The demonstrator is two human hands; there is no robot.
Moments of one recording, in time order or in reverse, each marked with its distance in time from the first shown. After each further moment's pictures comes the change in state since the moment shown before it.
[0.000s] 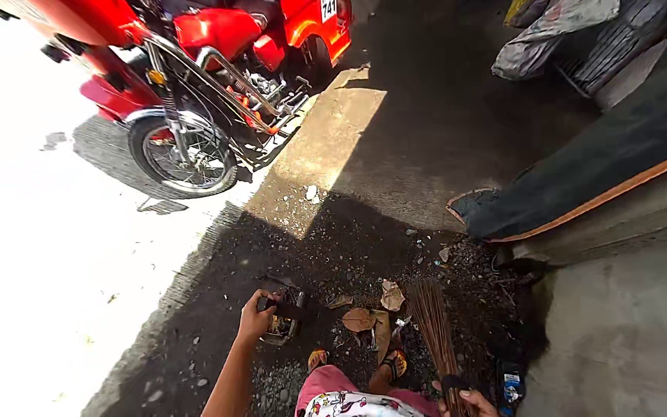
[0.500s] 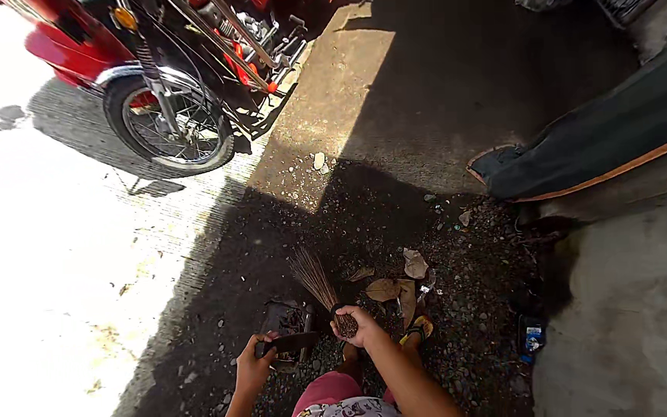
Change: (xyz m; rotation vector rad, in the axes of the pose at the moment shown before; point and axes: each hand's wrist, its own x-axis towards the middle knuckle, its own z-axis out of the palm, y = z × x) left_hand -0.088 -0.113 -0.113 0.084 0.003 -0.152; right_hand 0.212 0.173 0.256 -0.192 0.178 0.374
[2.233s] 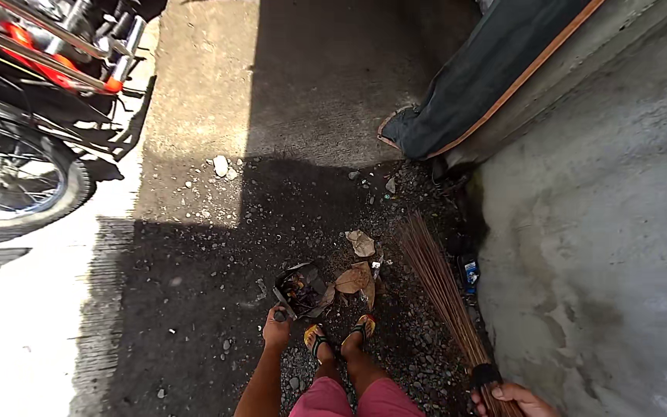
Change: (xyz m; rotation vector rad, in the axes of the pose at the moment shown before) left_hand 0.121 0.004 0.215 0.235 -0.368 -0.250; right_hand -0.199 0.098 -0.326 0.312 0.121 -0.391
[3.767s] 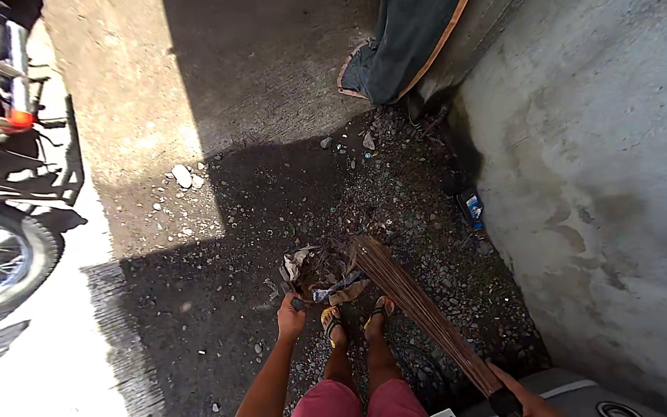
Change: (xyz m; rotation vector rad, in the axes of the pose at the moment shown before) left_hand 0.016 0.015 -0.021 0.349 -0.212 0.353; right_hand -0.021 0.135 0.043 -0.882 0.267 0.106
